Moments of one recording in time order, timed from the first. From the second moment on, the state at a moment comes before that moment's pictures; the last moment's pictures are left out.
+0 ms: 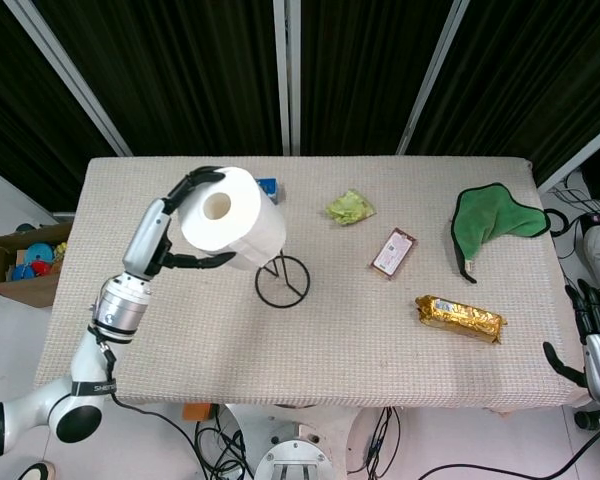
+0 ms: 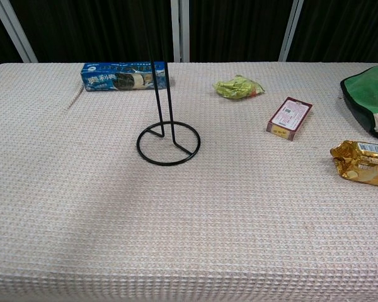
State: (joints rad) left arm -0.60 -1.22 -0.43 -2.01 1.24 1.22 -0.37; right arm 0.00 -1.15 0.05 -1.44 -1.56 1.59 0.15
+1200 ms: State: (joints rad) left arm -0.71 -1.45 -0.30 -1.76 1.27 1.15 -0.21; right arm 0.00 -1.16 0.05 -1.41 -1.55 1.57 0.18
